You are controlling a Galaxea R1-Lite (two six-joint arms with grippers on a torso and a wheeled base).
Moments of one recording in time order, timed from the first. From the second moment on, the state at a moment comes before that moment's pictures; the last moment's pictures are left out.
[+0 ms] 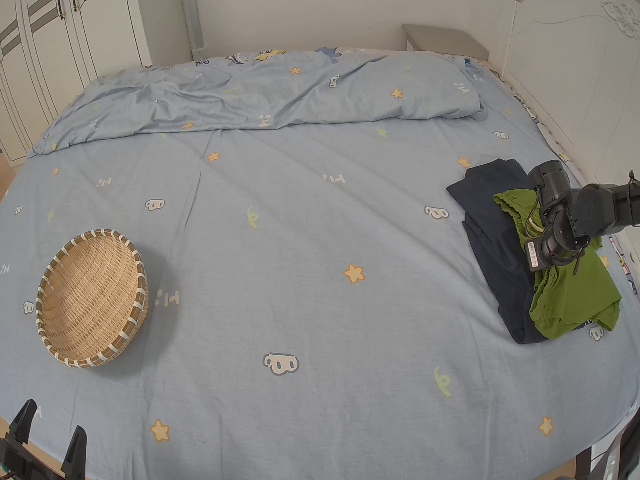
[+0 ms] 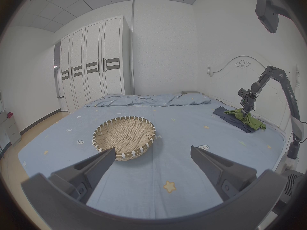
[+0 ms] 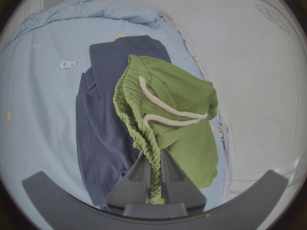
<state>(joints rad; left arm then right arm) -0.01 0.02 -0.02 0.00 -0.01 0.02 0.13 1.95 -1.34 0.34 -0.57 -0.01</state>
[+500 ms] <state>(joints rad) -0.01 0.02 -0.02 0.00 -0.01 0.02 0.25 1.79 -1.48 0.42 -0.47 0.05</state>
